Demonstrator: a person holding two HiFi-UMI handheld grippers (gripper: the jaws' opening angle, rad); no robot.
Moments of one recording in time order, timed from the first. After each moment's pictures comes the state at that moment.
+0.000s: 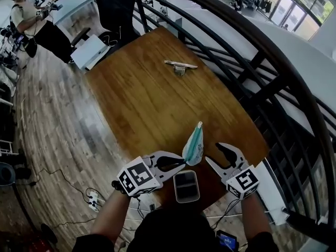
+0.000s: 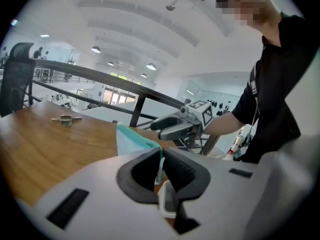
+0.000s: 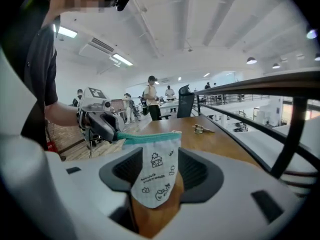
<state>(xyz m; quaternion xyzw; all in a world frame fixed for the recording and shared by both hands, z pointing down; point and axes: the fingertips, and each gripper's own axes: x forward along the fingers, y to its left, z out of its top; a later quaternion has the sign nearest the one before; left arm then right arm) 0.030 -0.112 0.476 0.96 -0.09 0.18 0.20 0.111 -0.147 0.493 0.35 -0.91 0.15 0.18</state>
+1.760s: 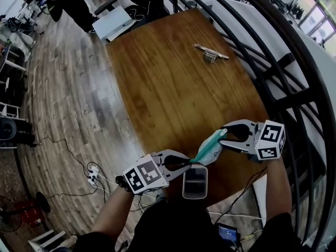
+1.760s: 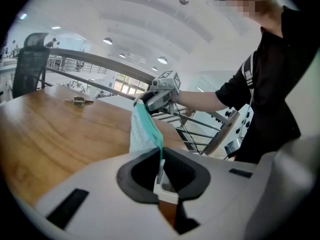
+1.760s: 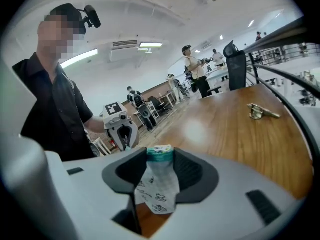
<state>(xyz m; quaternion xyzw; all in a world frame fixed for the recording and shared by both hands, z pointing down) 0.000 -0.092 0.510 0.93 -0.13 0.22 0.25 0.058 -0.192 0.497 -0.01 -0.94 0.26 0.23</state>
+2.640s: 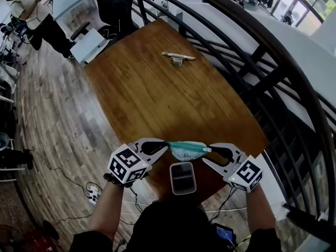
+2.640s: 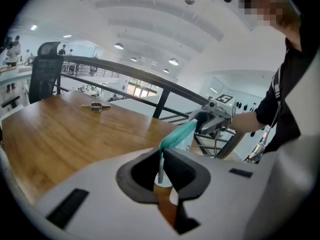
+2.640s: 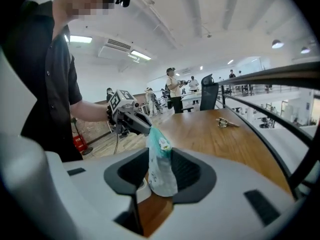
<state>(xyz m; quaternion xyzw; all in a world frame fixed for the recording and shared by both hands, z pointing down) -0.023 -0.138 0.515 0.92 -0.21 0.23 0.25 0.090 -0.108 0.493 0.20 -0.94 0.16 0.21</state>
